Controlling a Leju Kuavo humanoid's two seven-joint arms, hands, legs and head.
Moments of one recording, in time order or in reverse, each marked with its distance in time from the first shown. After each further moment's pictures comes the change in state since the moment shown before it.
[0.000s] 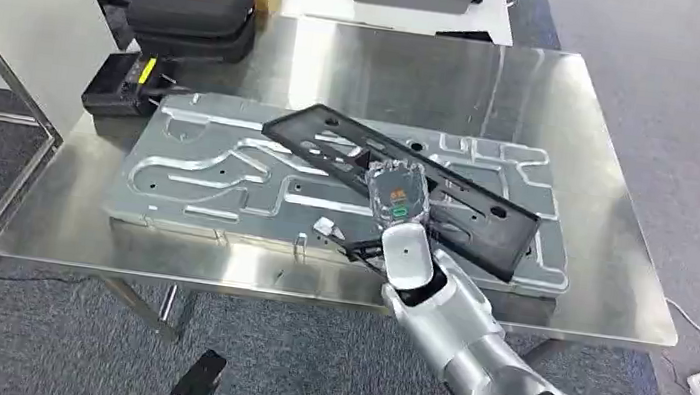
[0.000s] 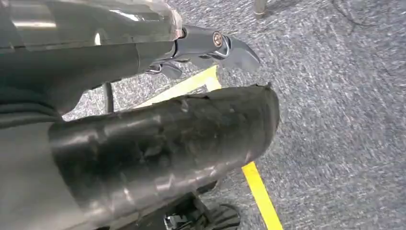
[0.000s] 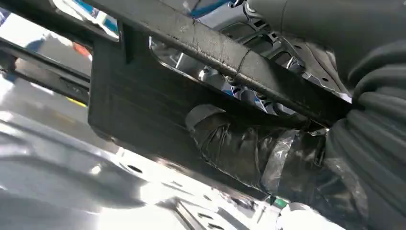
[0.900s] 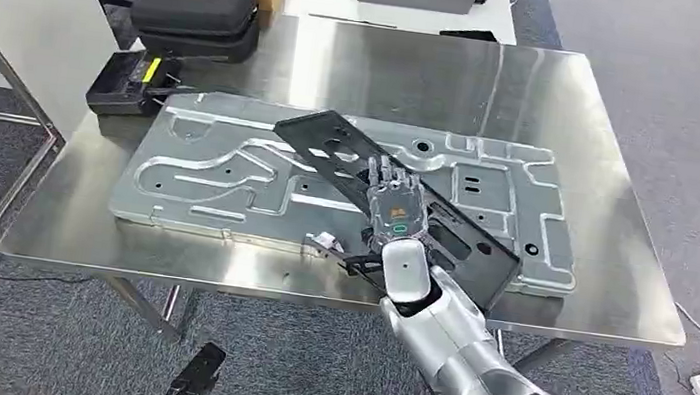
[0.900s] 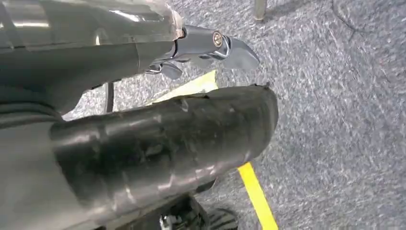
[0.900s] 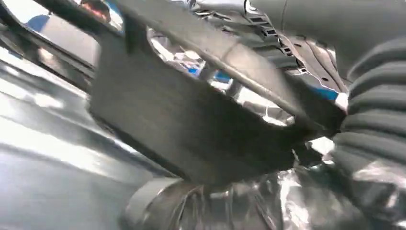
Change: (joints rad) left arm -0.004 -0.002 -0.029 0.000 0.015 0.000 0.016; right arm 0.026 0.032 -0.042 0.134 -0.008 -0.106 -0.001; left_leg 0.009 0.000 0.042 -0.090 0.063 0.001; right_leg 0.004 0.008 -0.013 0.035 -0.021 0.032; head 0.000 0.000
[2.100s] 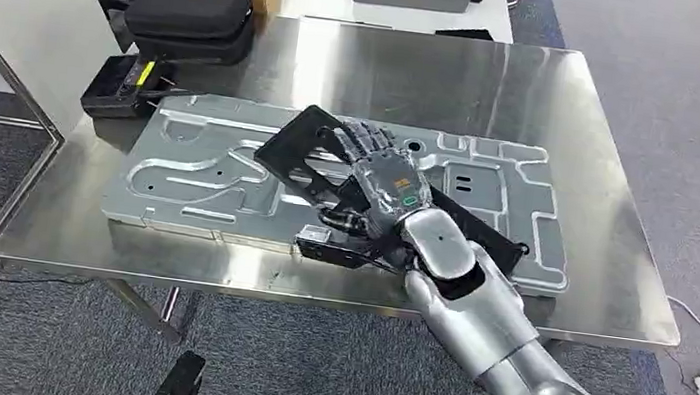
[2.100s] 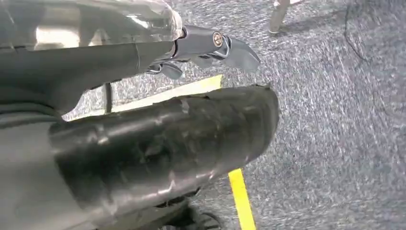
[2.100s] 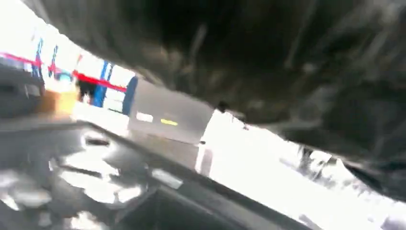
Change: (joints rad) left arm 0.043 0.029 0.026 0.000 0.159 0.067 -0.074; right arm 0.052 -0.224 0.055 -0.569 -0.448 0.174 -0.382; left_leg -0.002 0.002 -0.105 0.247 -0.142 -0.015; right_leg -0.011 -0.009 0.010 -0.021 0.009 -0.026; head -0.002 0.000
